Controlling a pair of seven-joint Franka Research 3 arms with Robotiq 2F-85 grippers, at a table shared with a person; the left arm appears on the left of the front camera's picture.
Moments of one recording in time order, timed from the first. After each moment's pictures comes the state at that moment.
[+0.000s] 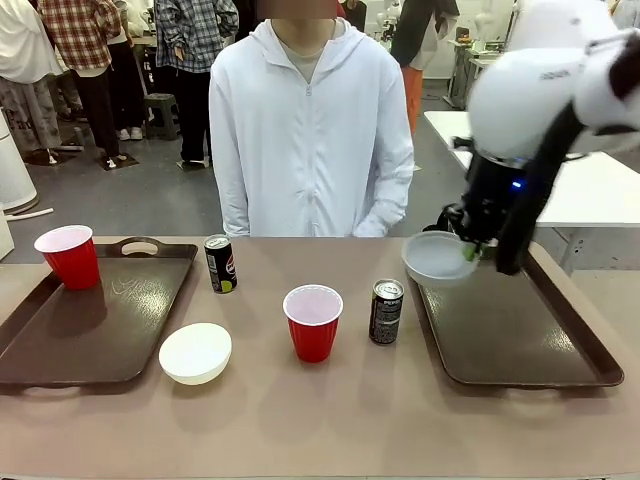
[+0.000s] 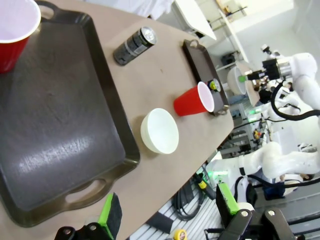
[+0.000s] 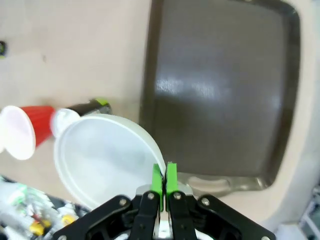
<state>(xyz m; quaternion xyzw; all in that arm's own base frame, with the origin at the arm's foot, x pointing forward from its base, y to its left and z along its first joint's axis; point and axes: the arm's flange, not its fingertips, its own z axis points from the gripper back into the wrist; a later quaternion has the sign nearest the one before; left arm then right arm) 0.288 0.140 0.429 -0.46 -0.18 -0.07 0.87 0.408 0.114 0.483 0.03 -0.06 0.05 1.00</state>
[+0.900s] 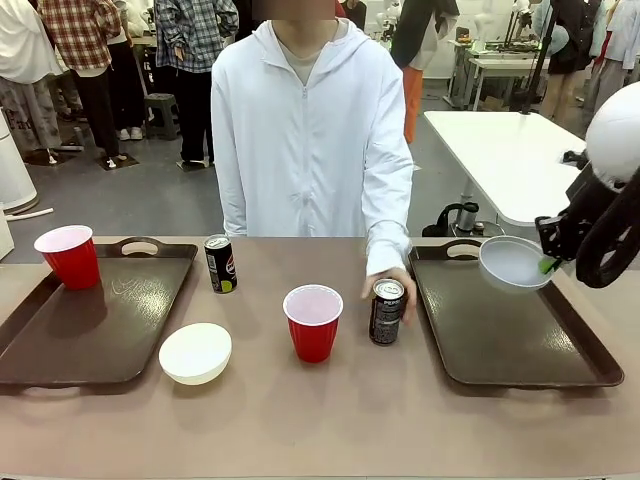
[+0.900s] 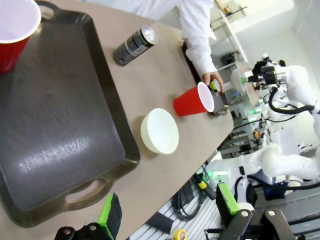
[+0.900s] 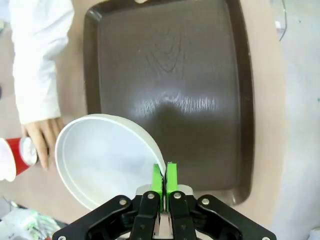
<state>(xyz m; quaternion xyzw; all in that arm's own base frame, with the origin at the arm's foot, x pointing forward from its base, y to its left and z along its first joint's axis) 0.288 0.141 0.429 -0.46 -0.18 -0.07 0.87 0.405 -0.008 0.457 0.08 -0.11 -0.04 0.99</state>
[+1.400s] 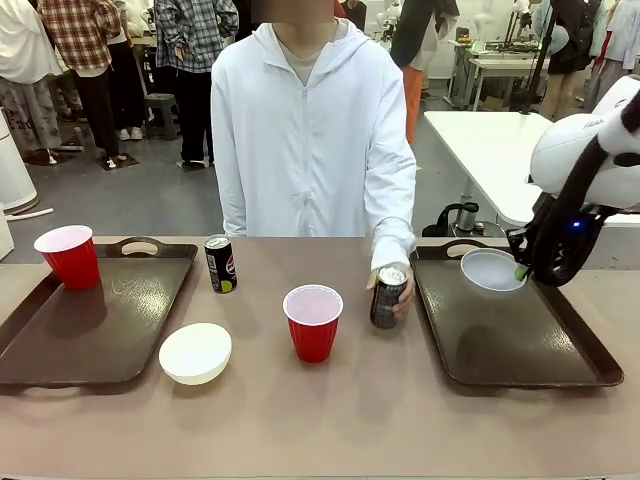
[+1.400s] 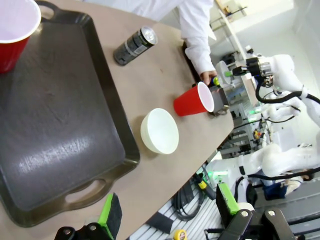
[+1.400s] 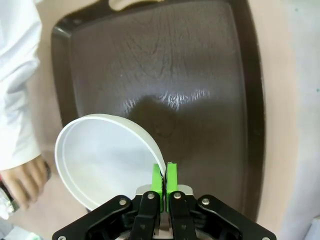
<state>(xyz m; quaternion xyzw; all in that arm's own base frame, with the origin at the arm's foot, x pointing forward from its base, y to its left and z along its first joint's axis) 0.288 0.141 0.429 -0.46 -0.18 -0.07 0.87 0.471 0.000 0.403 0.06 -0.08 -0.07 0.99</state>
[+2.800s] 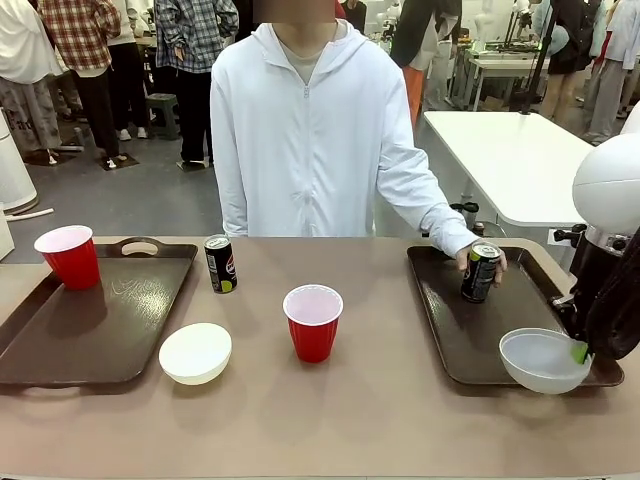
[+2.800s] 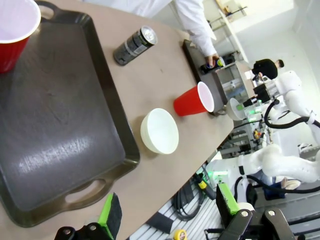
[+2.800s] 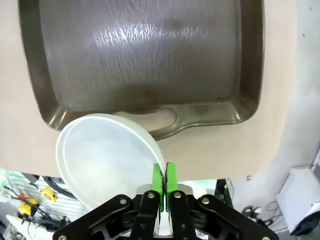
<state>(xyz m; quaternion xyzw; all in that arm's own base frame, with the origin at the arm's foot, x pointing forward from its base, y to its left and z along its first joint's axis) 0.288 0.140 0.429 -0.46 -0.18 -0.07 0.87 0.336 0.005 0.403 0.01 0.06 -0.03 1.00</state>
